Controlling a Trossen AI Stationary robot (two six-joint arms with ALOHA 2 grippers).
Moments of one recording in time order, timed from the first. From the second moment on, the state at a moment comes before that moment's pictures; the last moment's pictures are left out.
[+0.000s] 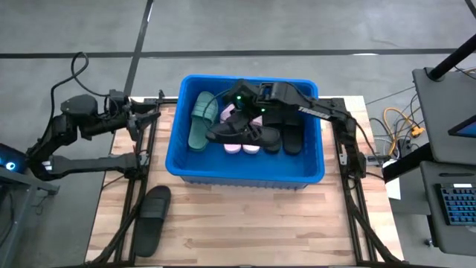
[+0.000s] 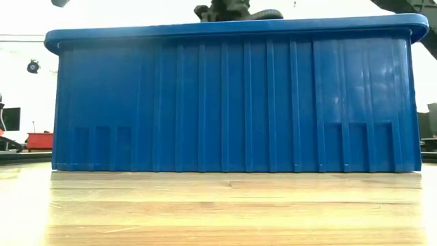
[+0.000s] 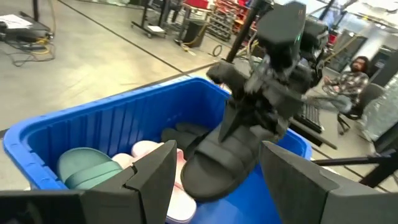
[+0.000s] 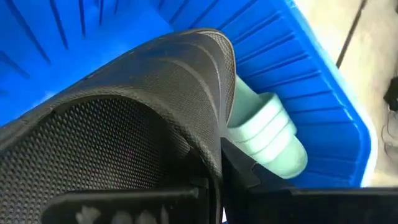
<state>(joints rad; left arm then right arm) 0.29 0.61 1.15 -0.77 -0.15 -0.39 -0.23 2.04 2.27 -1.11 -0.11 -0.97</state>
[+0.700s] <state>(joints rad) 0.29 0.64 1.15 -0.77 -0.25 -0.44 -0.20 2.05 2.23 -1.00 -0.11 -1.02</state>
